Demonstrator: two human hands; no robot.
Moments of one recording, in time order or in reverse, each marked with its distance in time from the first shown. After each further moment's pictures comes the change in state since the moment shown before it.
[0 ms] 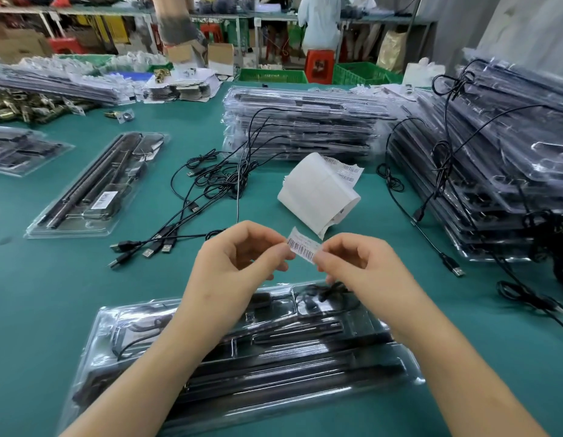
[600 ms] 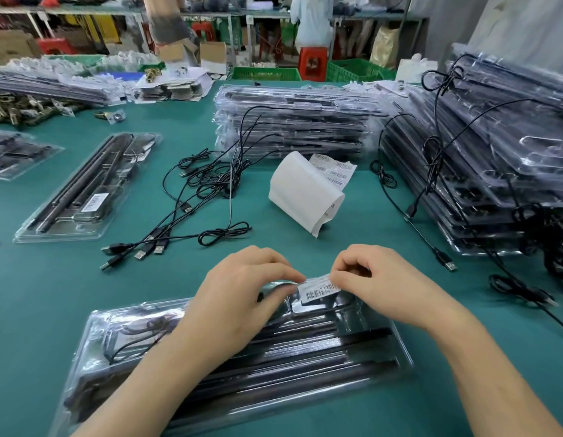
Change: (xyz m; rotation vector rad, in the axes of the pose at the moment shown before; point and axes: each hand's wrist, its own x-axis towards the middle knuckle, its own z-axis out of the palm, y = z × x) left_hand -0.007 -0.007 0.003 0.789 -0.251 0.301; right_hand -0.001 0.007 -0.029 -0.456 -0.145 0.077
